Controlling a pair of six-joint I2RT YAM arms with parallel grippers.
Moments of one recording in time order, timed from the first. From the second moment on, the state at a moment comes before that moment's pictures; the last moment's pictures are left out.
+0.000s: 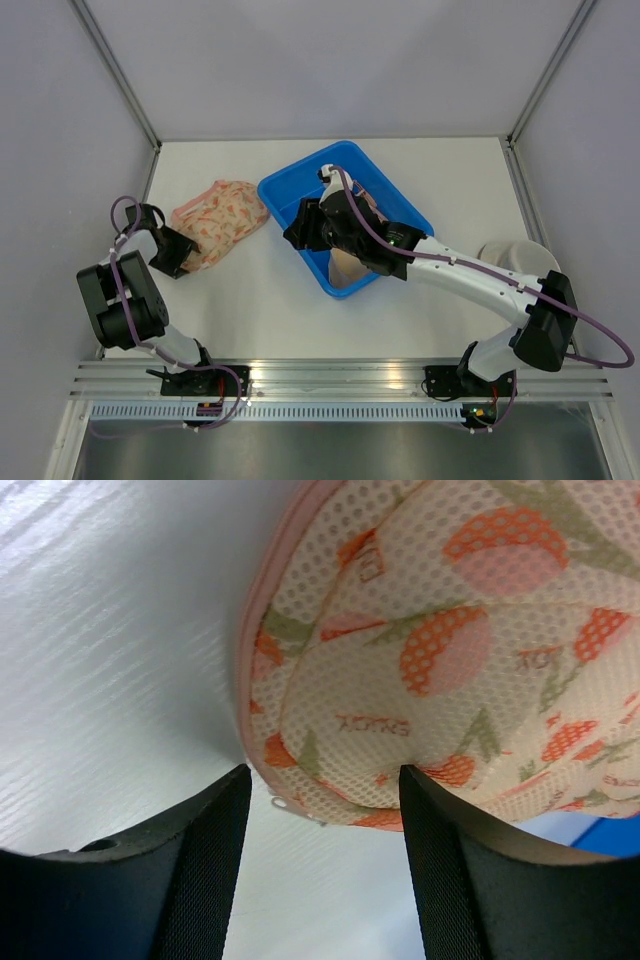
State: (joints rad) left arm 0.40 1.59 0.88 -0.46 0.13 -0.70; right arm 0.99 1.49 1.32 -0.27 0.18 0.71
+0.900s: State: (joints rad) left arm 0.44 1.66 0.96 -0.53 0.09 -0.60; right arm 1.00 1.51 1.33 -0.26 0.18 0.81
